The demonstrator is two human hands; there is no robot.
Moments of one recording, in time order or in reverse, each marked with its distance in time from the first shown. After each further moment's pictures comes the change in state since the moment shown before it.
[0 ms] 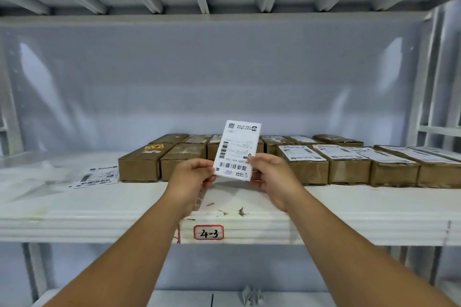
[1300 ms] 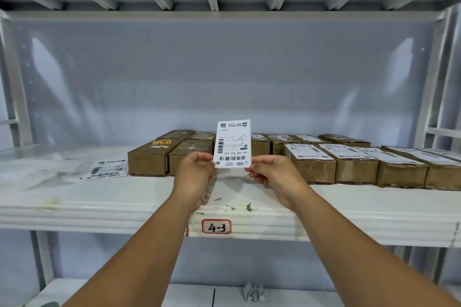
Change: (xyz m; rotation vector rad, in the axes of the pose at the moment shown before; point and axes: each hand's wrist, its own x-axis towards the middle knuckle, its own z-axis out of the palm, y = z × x) left_hand -0.012 0.006 0.000 0.030 0.140 0.104; right_hand -0.004 0.002 0.004 -0.188 -0.020 -0.062
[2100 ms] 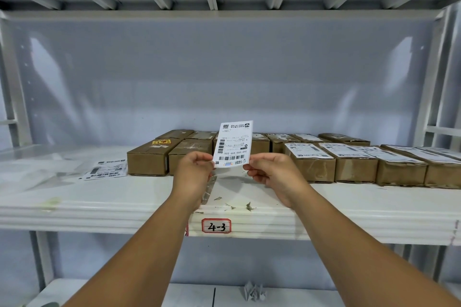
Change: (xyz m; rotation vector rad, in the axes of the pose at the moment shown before) left_hand 0.001 -0.002 0.000 0.025 0.024 0.015; right_hand 0.000 0.000 -0.001 0.046 -0.007 -0.018
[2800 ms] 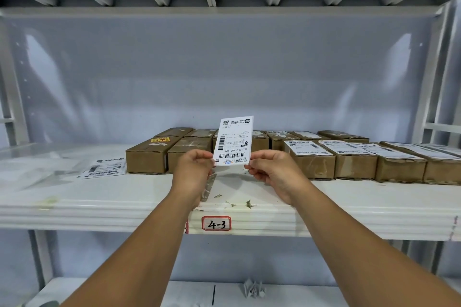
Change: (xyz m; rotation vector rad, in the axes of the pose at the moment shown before) left_hand 0.001 0.001 0.000 -0.012 -0.023 -0.027; right_hand 0.001 0.001 -0.001 -0.033 -0.013 0.011
